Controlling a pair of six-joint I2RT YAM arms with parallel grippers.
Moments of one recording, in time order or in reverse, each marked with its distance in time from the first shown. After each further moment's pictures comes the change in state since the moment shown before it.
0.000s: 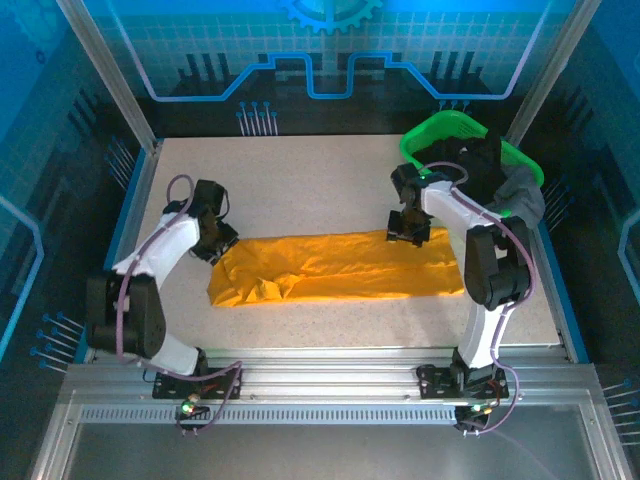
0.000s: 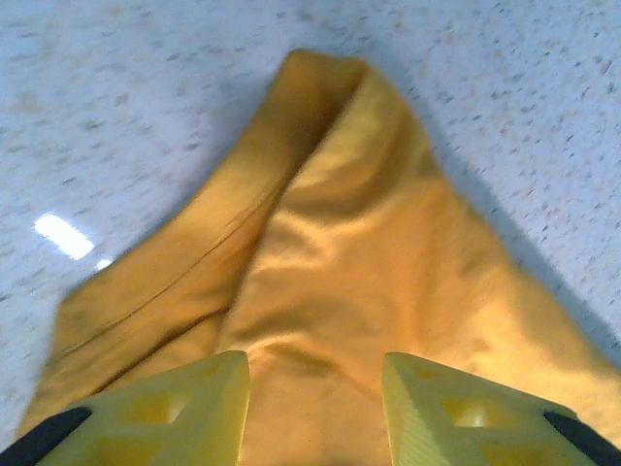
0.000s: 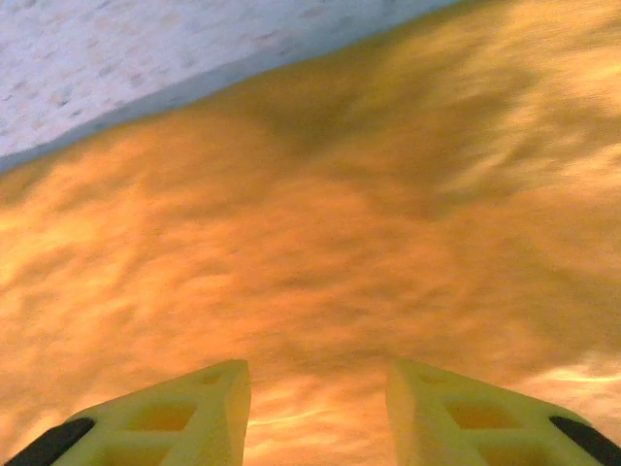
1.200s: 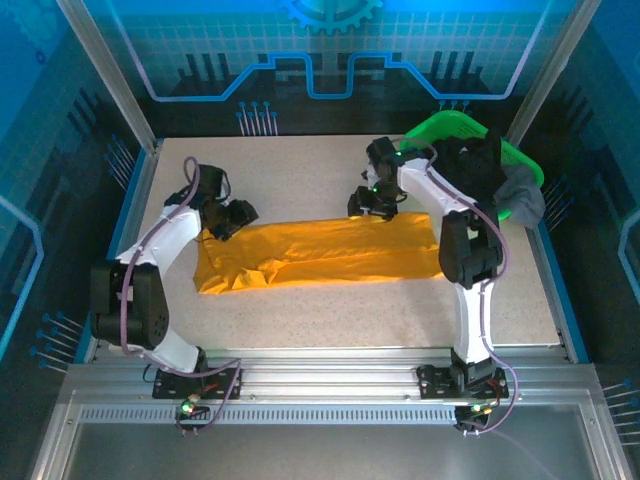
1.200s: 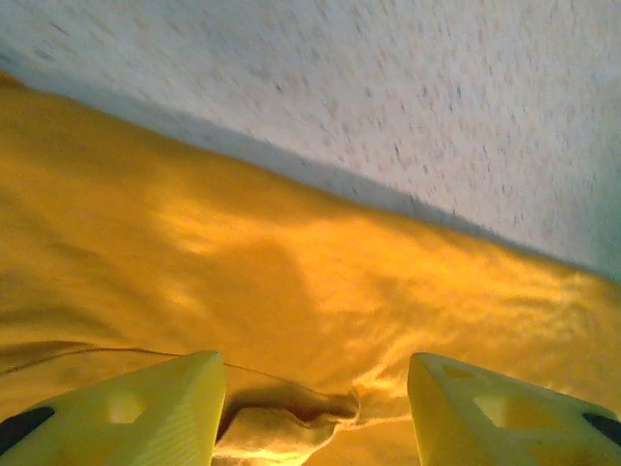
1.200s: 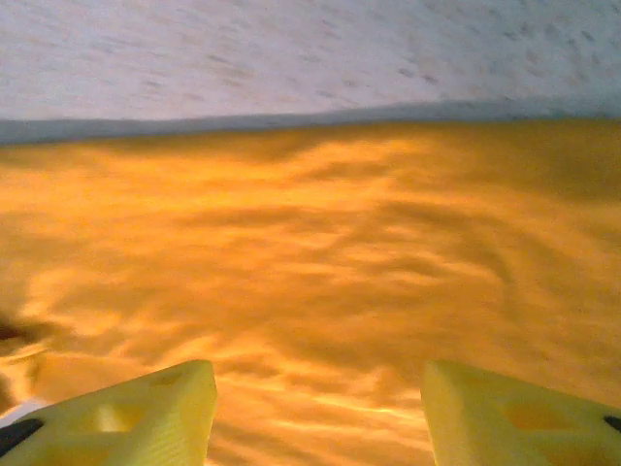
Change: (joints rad) left arm 0.008 0.034 0.034 0.232 0.274 0.299; right arm 0.061 0.223 0.407 -0.049 -0.275 -0.154
